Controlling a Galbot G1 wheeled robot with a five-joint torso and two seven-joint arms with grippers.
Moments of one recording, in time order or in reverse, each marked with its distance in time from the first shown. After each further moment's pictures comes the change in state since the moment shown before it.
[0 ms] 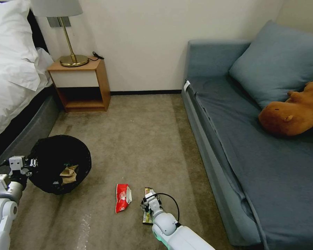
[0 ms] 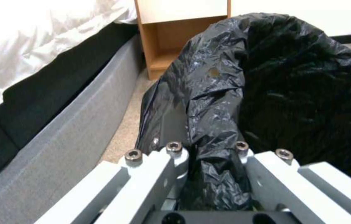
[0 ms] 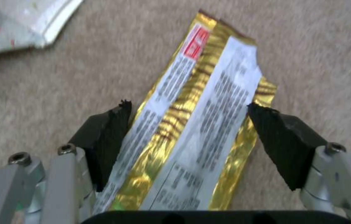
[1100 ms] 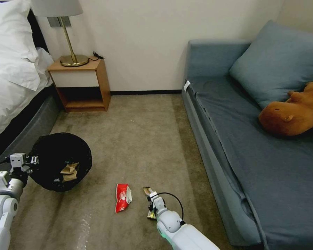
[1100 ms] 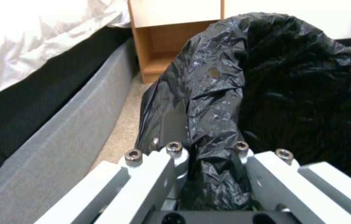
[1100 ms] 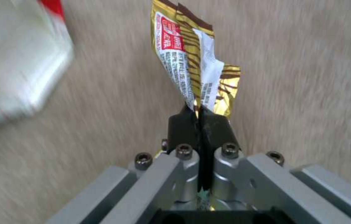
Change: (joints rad) left arm -0.030 0.008 0.021 0.022 -0.006 -0.008 0.018; right arm 0.035 -0.030 0.027 0.056 0.055 -0.010 -0.024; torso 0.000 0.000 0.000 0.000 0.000
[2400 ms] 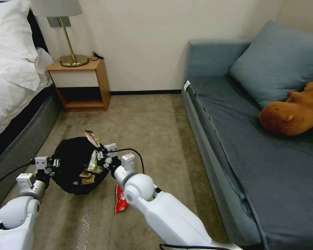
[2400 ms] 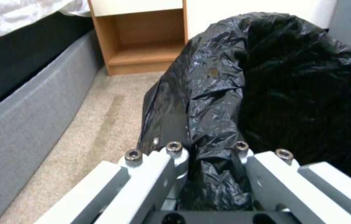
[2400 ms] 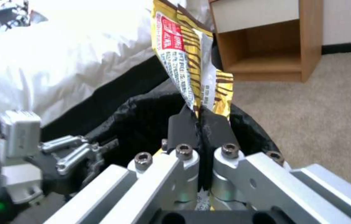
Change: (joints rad) left arm -0.013 -0.131 0.062 -0.056 0.114 0.023 0.023; right arm 0.201 0.141 -0.127 0.297 0.252 0.206 -0.148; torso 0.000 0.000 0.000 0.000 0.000
